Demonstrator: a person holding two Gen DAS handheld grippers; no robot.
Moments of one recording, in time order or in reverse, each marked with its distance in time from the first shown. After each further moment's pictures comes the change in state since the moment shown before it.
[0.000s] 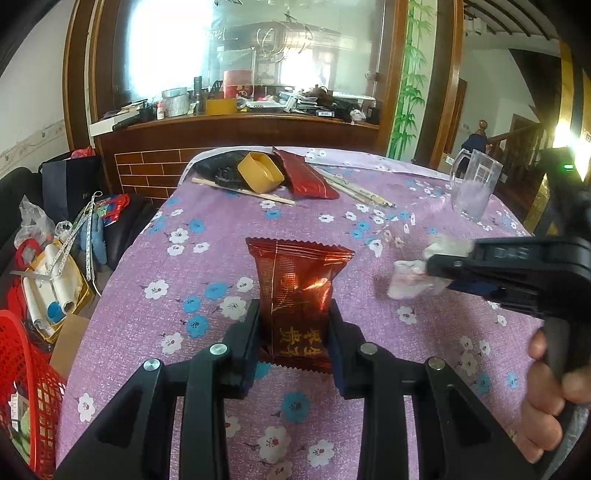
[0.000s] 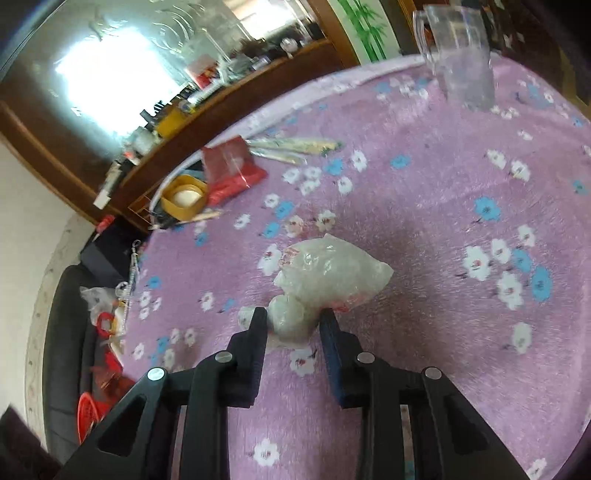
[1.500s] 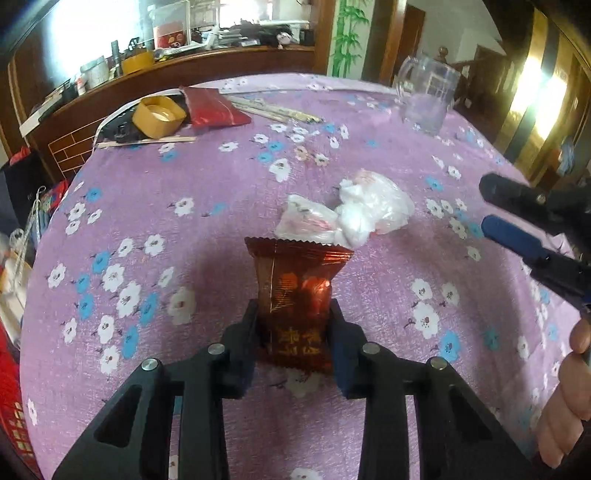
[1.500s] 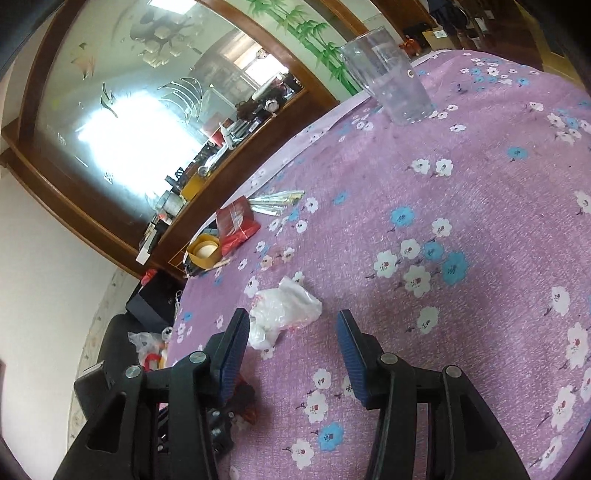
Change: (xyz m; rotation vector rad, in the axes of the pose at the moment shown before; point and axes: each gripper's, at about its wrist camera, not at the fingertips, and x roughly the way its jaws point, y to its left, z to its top) left arm 0.046 -0.065 -0.010 0.149 0.271 -0.141; right arm -0.068 -0.086 -0.025 0.139 -0.164 0.185
